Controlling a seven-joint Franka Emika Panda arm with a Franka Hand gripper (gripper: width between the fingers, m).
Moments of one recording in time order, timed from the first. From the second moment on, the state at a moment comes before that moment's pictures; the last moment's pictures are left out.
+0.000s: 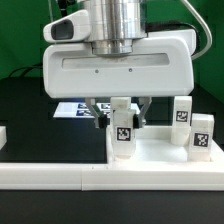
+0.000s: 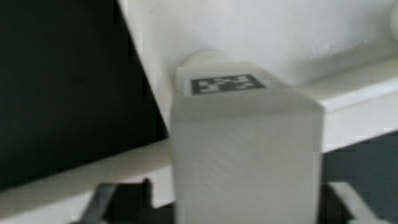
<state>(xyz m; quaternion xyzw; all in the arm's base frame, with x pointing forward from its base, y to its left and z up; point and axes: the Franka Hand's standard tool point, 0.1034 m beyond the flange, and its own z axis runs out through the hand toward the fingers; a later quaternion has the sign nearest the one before) 0.634 -0.005 0.079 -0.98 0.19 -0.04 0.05</state>
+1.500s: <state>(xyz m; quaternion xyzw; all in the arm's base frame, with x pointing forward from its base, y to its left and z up) 0.634 -0.001 0.081 -0.77 0.64 -0.01 0.04</state>
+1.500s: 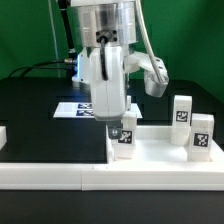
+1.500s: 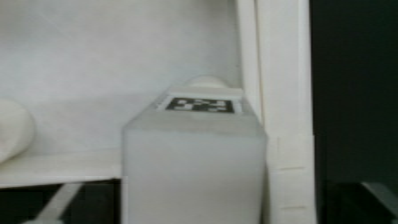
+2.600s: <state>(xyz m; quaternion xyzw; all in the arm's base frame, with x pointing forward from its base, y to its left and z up) 0.633 -0.006 0.079 -0.97 0.22 -0.05 0.02</state>
